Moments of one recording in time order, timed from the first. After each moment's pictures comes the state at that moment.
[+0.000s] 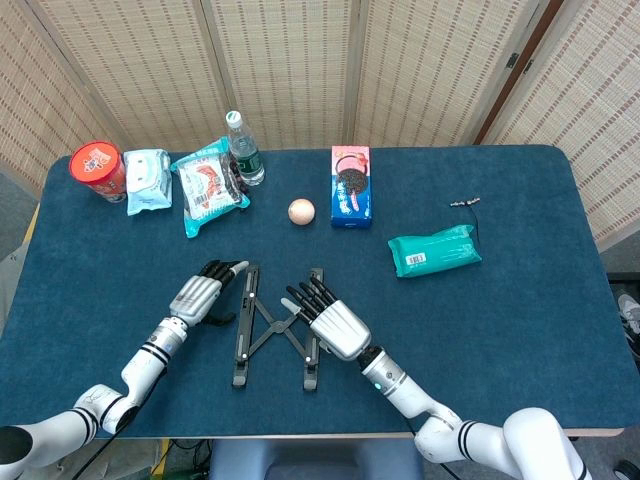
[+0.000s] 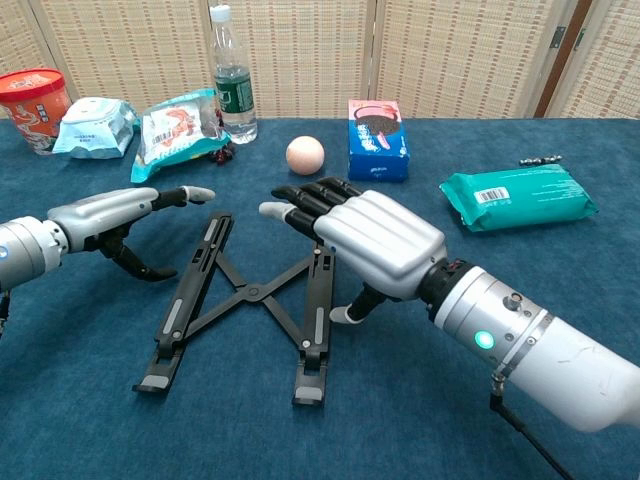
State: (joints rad) left arm -0.70 -1.72 -0.06 -0.92 1.45 0.93 -0.33; right arm 0.71 -2.01 0.06 -0.92 -1.64 1.21 -0.22
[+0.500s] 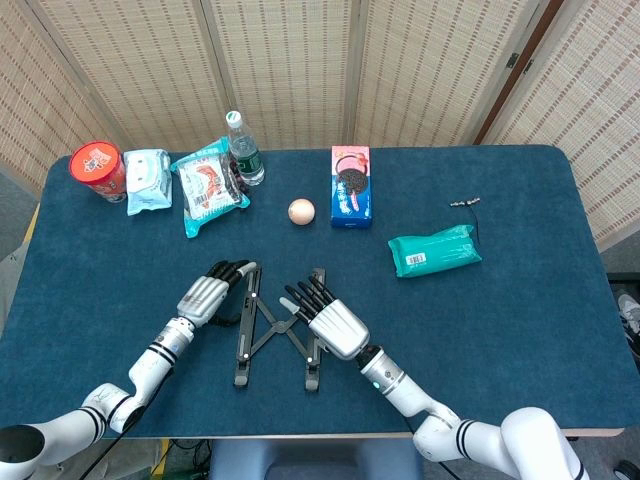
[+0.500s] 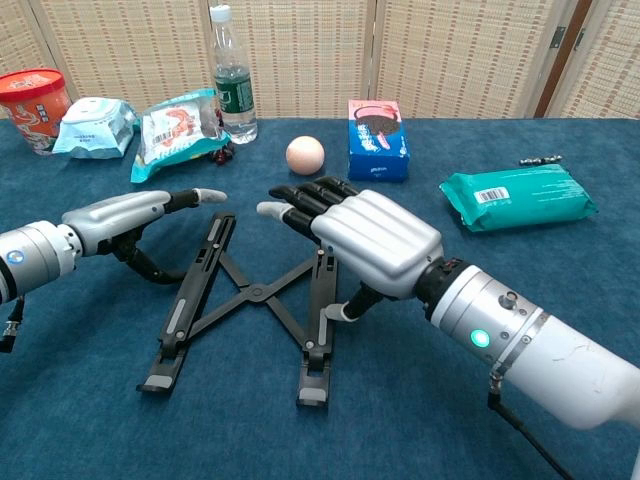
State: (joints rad) left arm -0.71 -1.76 -0.06 -0.88 1.47 0.94 -0.37; right arm 0.72 -2.02 0.06 -0.90 -1.65 1.21 -0.22
